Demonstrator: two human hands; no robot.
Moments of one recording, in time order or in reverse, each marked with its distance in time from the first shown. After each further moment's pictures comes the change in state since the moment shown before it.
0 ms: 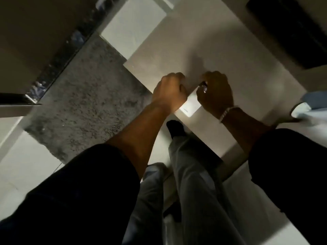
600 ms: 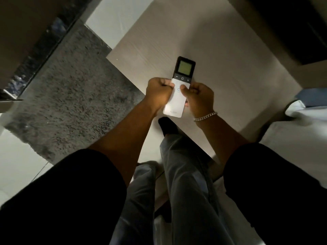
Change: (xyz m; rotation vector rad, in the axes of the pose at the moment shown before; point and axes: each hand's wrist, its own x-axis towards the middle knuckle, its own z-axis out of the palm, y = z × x) left_hand 0.016 -0.014 0.070 -0.683 -0.104 -0.594; right_hand -0.017 0.034 0.060 0.782 -0.002 0.654
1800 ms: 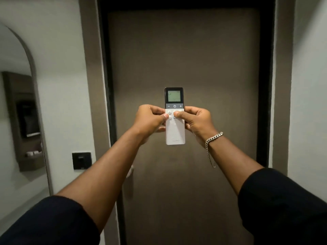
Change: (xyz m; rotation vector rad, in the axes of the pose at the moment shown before) left_hand -0.655 0.324 -0.535 -0.196 0.980 1.110; right_hand -0.621 -0.665 0.077 0.390 -1.032 -1.318
